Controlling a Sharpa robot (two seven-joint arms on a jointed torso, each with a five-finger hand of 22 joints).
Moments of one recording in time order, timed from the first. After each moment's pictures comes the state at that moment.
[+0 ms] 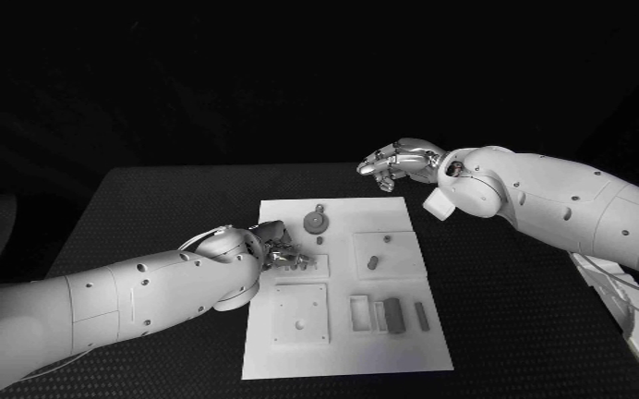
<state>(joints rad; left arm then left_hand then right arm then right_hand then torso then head) 1.18 -0.60 -0.22 1.35 -1.22 -0.27 -0.46 0.76 -0.20 0.42 -0.03 0.20 1.21 0.00 0.39 0.67 1.23 -0.11 1.07 0.77 1.06 -0.18 1.43 0.80 0.04 1.22 -0.26 0.79 1.31 1.30 -0.67 -0.07 1.09 -0.52 0.12 0.13 0.93 -0.09 0.49 -0.28 0.07 0.80 0.19 0.20 0.65 0.83 0.09 1.06 0.77 0.92 -0.02 1.23 0.89 0.25 0.82 0.08 1.04 1.28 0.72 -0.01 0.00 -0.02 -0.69</state>
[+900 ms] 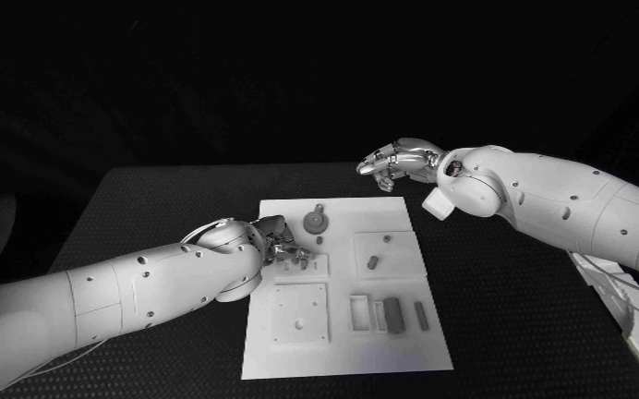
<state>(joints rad) 1.17 -0.58 -0.17 1.34 -1.20 -0.23 -0.48 0.78 -0.16 0.39 -0.07 0.21 1.20 0.01 0.37 0.66 1.23 -0.10 1.07 0.77 1.06 -0.18 1.43 0.80 0.04 1.22 -0.26 0.79 1.31 1.30 -0.66 -0.07 1.09 -0.53 0.12 0.13 0.93 -0.09 0.49 -0.28 0.07 0.80 0.19 0.20 0.65 0.83 0.09 1.06 0.77 0.92 -0.02 1.23 0.89 0.25 0.82 0.08 1.04 1.28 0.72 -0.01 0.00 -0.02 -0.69</state>
